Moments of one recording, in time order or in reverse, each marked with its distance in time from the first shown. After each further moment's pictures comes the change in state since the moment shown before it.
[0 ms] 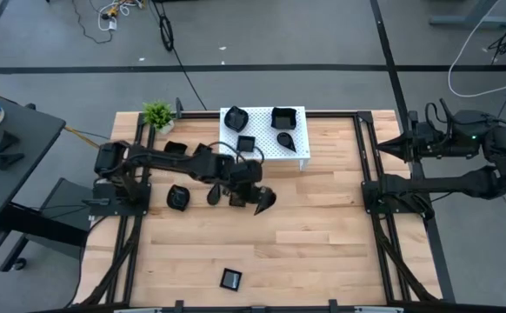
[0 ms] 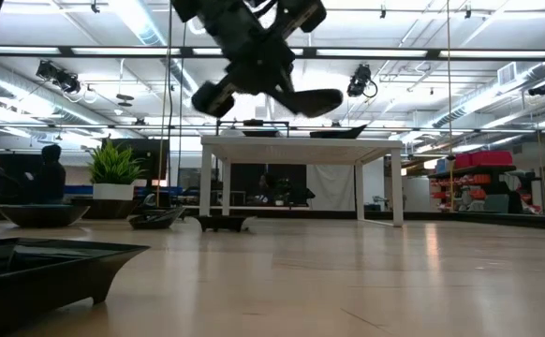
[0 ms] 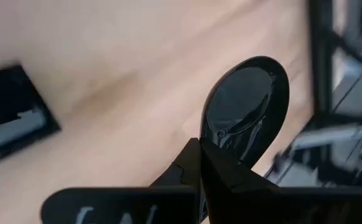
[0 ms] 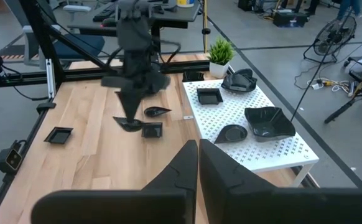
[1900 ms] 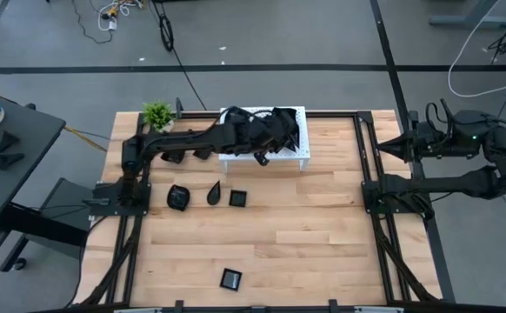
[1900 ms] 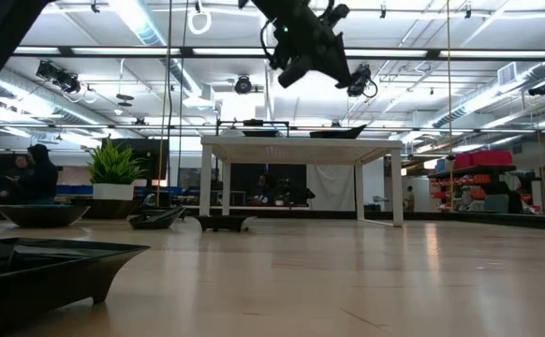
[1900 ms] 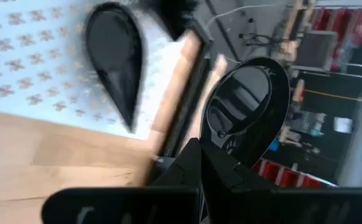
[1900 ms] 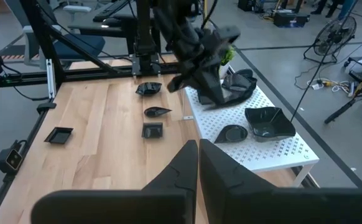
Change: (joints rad) left arm 0.164 0.211 0.481 0.033 -0.473 -0.664; right arm 0.000 0.000 0.000 0.000 0.000 0.000
